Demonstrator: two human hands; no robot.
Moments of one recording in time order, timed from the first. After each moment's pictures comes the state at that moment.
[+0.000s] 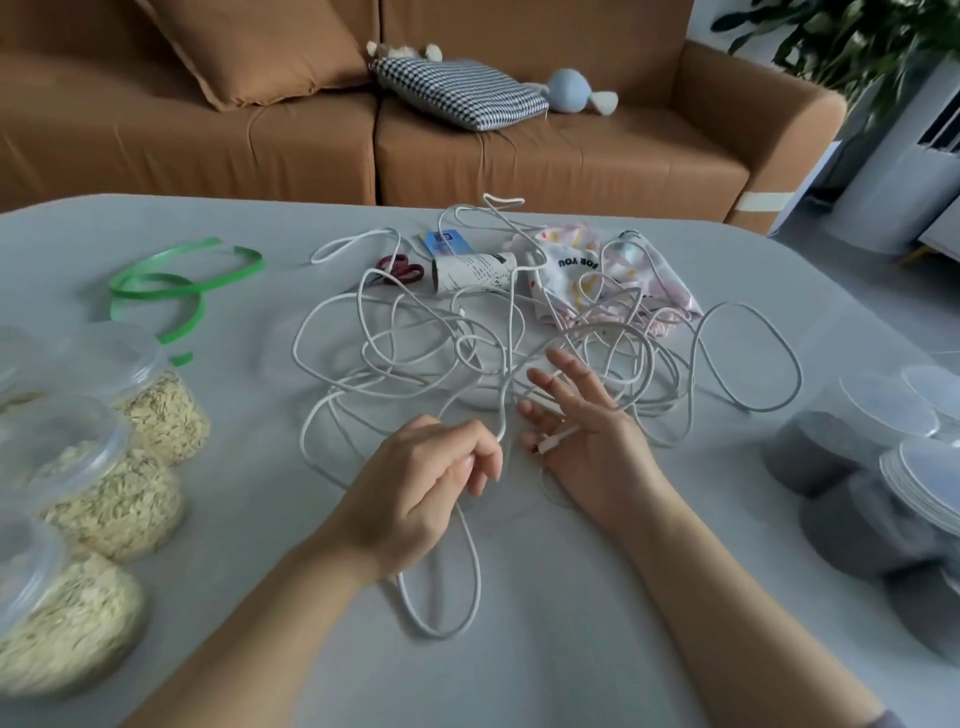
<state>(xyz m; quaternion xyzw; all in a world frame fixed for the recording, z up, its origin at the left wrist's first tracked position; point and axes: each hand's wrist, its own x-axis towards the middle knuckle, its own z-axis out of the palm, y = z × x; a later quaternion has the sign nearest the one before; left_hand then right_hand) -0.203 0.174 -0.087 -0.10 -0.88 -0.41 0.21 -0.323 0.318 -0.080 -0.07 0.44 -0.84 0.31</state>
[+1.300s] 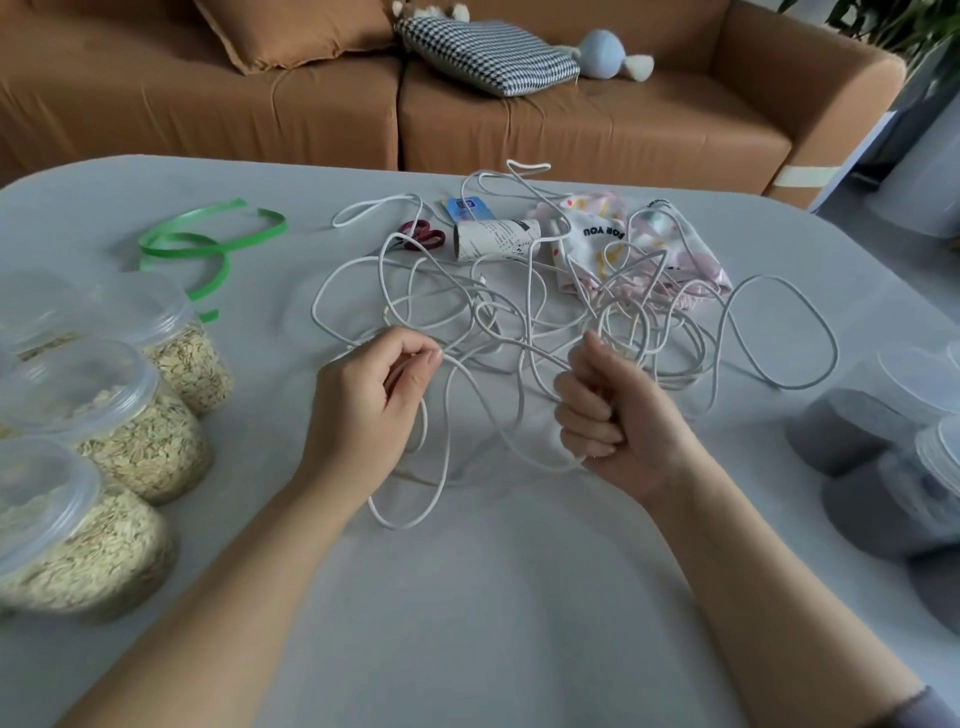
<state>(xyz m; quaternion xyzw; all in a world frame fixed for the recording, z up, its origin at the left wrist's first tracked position) -0.204 0.152 -0.086 0.11 -0.84 -0.36 0.40 -0.322 0.333 -0.067 -0.12 0.43 -0.77 0.46</state>
